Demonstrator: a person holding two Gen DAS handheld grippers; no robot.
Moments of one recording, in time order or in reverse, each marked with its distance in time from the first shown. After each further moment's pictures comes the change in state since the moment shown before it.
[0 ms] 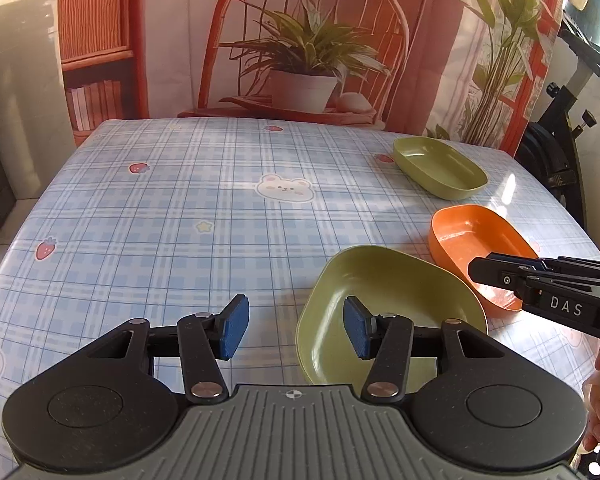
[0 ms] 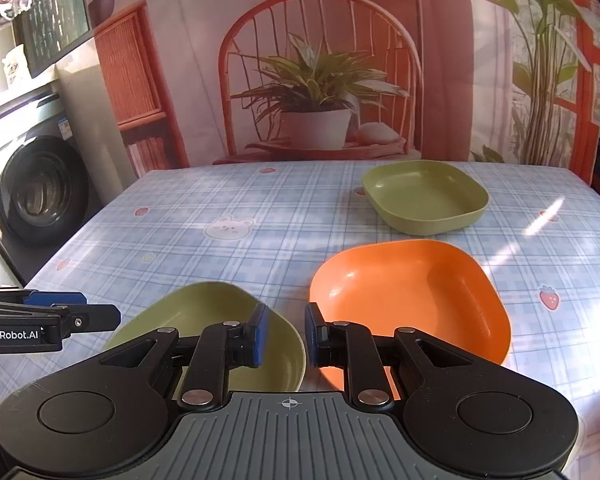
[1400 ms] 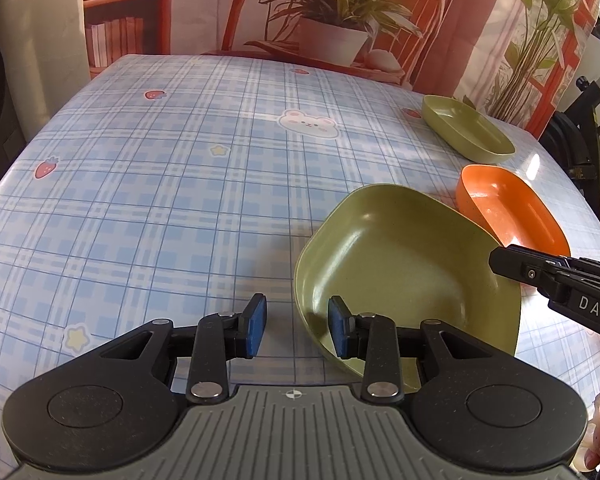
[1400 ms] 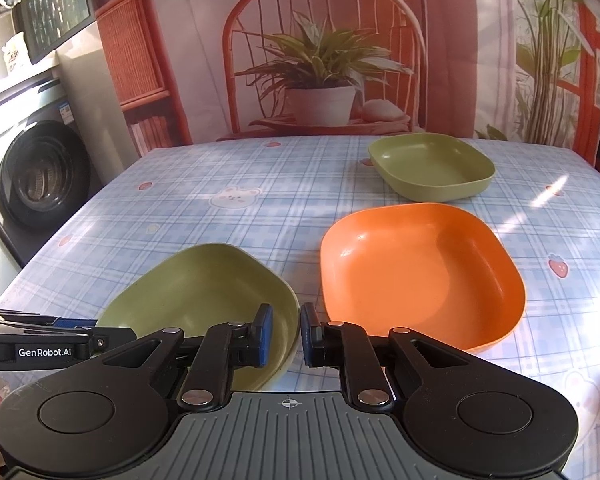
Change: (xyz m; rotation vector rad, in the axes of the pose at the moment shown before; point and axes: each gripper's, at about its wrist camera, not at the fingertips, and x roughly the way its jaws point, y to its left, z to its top) left arm 0.027 0.011 -0.023 -0.102 0.109 0.021; right arm 0.004 0.004 -0.016 -0.003 0.058 0.011
